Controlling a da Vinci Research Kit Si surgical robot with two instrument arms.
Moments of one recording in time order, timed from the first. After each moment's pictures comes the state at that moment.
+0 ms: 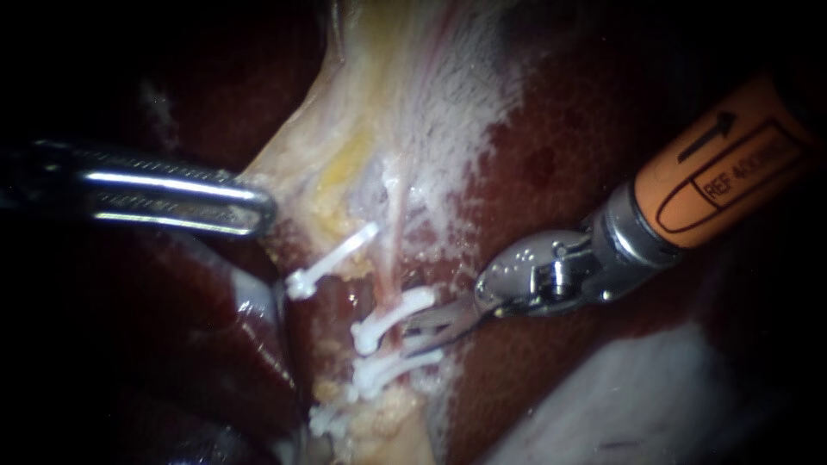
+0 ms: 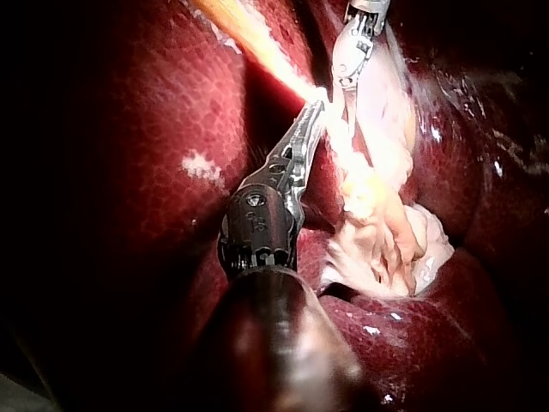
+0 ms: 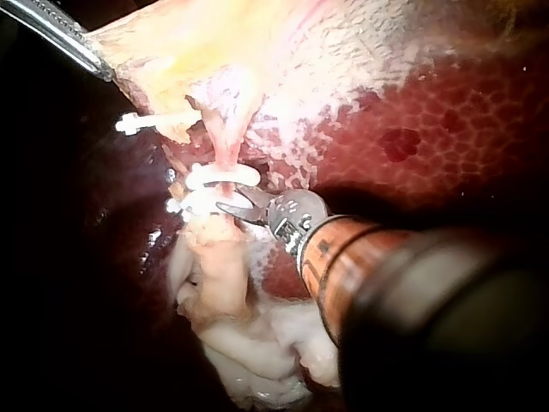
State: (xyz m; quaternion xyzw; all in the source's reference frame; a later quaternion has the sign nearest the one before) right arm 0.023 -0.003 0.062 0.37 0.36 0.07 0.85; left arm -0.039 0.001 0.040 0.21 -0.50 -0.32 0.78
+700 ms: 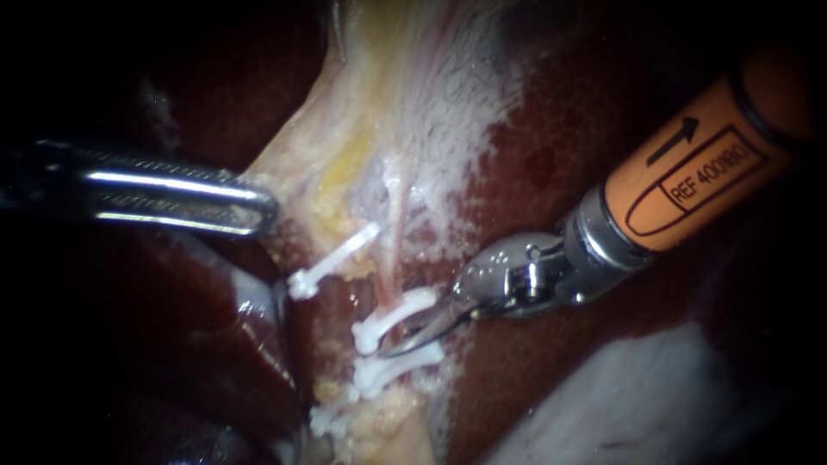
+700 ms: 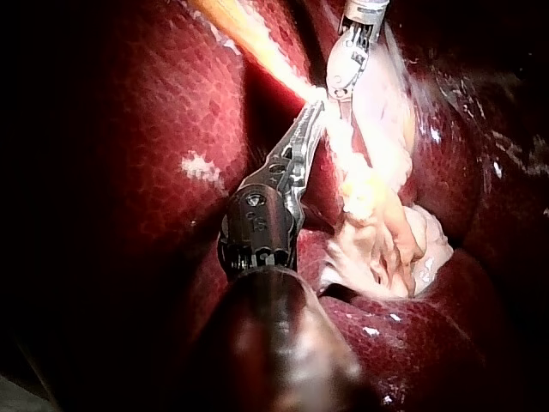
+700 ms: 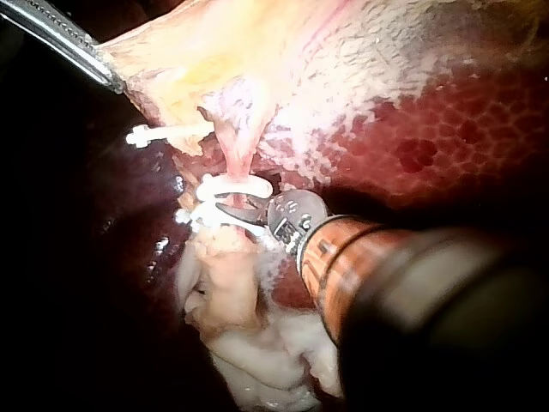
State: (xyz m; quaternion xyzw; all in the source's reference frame) right arm 0.024 -0.003 0.062 0.38 0.37 0.08 0.84; left arm -0.039 0.001 0.040 0.21 -0.50 -0.32 0.78
